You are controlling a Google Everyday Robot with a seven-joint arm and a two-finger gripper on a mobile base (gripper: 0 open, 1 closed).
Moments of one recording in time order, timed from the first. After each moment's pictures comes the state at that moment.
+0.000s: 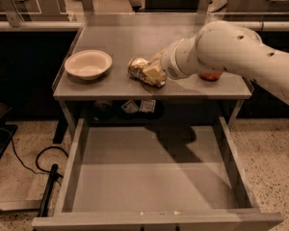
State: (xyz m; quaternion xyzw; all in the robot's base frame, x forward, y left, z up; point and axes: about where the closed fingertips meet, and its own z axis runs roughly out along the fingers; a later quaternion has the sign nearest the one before) arm 0.658 -0.033 0.874 -0.48 0.75 0.05 0.46
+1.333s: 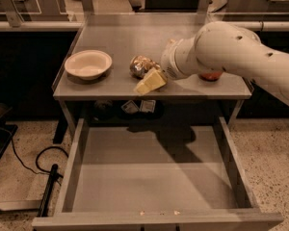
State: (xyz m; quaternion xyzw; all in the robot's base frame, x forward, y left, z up) arm 0.658 -0.033 0.874 -0.48 0.75 0.05 0.46
